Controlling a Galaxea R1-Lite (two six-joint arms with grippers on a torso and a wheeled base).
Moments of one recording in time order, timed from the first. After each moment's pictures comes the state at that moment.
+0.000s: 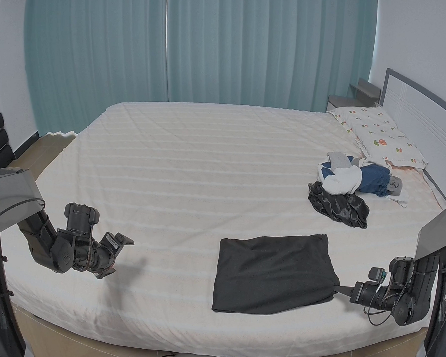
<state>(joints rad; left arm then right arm) -0.06 2.15 -0.71 -0.65 -0.16 -1.01 -0.09 2.43 -0.25 -1.55 0.65 0.33</state>
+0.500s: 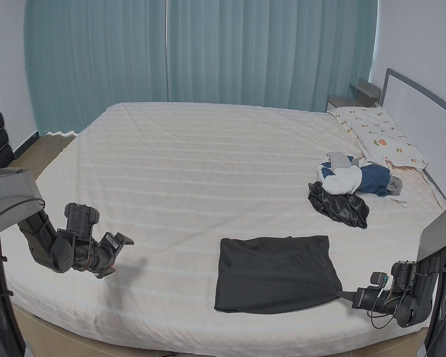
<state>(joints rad) -0.06 2.15 -0.71 -0.65 -0.16 -1.02 -0.12 2.45 -0.22 -1.54 0.65 0.23</state>
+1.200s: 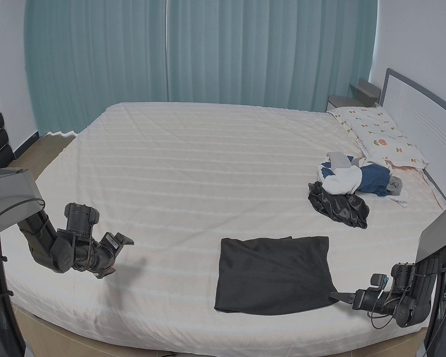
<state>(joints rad) -0.06 2.15 -0.71 -0.65 -0.16 -1.01 -0.15 2.49 -0.24 -1.55 0.66 0.19</state>
